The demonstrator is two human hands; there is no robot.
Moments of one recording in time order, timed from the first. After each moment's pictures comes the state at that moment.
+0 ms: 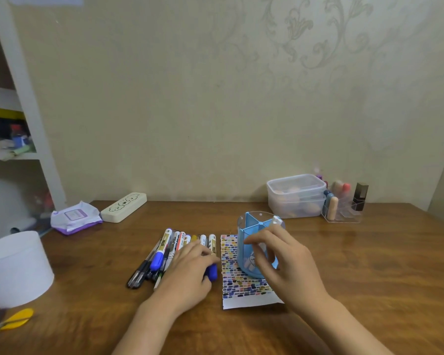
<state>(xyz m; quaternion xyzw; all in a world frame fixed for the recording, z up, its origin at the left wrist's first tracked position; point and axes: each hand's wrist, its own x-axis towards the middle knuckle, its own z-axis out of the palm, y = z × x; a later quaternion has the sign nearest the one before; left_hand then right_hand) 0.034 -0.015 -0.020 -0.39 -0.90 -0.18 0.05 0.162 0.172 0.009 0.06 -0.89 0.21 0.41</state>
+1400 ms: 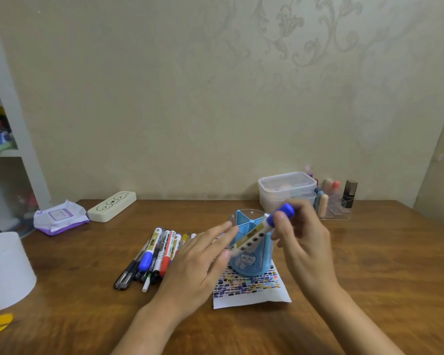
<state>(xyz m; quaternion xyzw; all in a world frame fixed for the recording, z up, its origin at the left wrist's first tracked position) 0.062 0.002 -0.003 -0.49 -0.79 -0.32 0.16 0.174 0.180 0.038 0.01 -0.76 0.42 0.50</state>
